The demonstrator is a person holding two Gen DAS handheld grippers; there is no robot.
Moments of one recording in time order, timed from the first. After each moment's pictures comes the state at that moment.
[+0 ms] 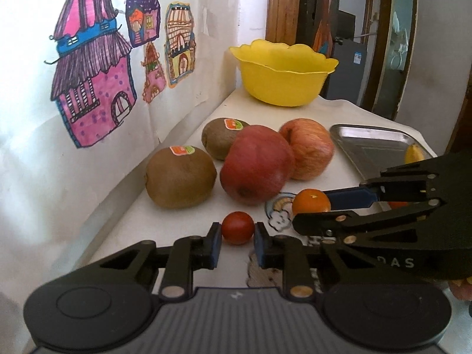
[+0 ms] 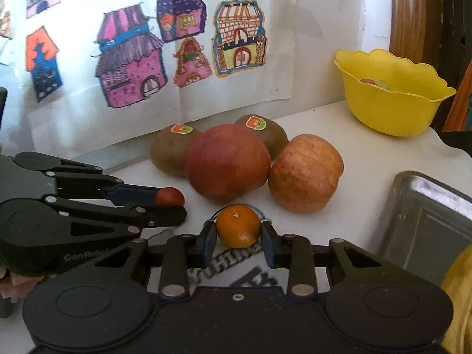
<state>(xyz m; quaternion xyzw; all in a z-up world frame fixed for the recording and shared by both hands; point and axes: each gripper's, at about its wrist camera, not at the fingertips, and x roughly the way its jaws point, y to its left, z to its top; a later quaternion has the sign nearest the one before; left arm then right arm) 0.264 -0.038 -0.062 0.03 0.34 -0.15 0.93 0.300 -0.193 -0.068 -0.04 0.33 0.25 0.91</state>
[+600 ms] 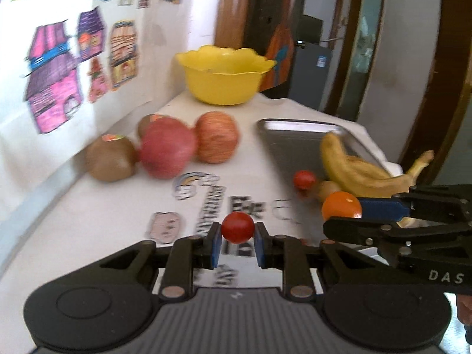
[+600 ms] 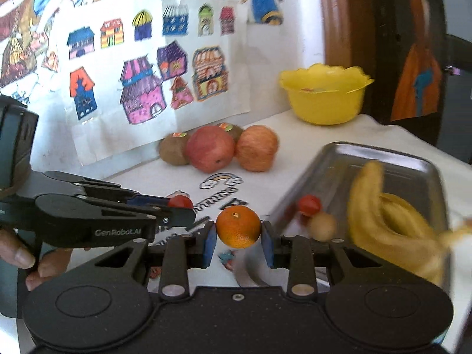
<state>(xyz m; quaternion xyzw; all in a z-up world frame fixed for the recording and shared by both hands) 0.198 -0.087 -0.047 0.01 0.33 -0.22 0.92 0.168 -0.261 -0.045 0.02 0.27 0.18 0.95</state>
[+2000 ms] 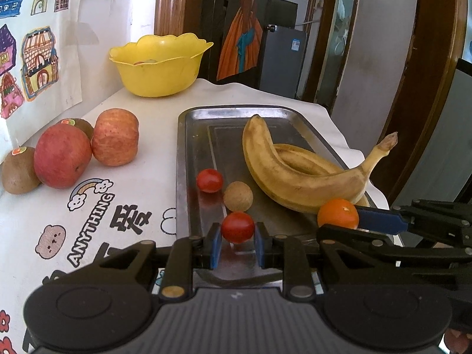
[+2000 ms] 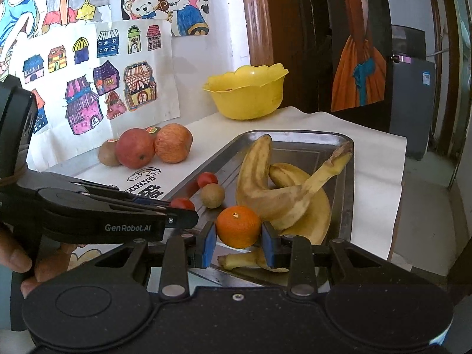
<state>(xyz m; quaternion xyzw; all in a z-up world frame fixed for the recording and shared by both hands) 0.195 -0.187 -0.061 0.04 0.35 -0.24 0.90 0.141 -0.346 -0.072 0.05 0.26 0.10 0.96</state>
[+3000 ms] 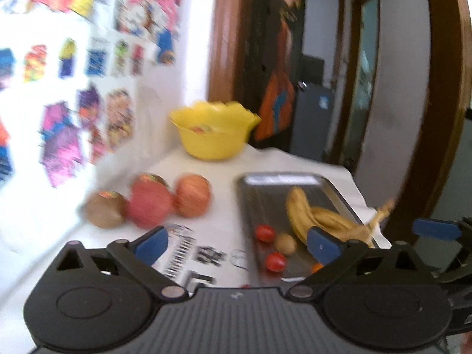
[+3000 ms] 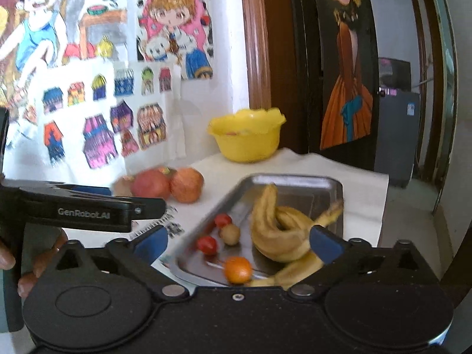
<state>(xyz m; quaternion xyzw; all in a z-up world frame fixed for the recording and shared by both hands) 0.144 -0.114 0.006 0.01 0.24 -0.17 0.96 0.088 -0.318 -0.017 0.05 0.19 0.06 0.98</state>
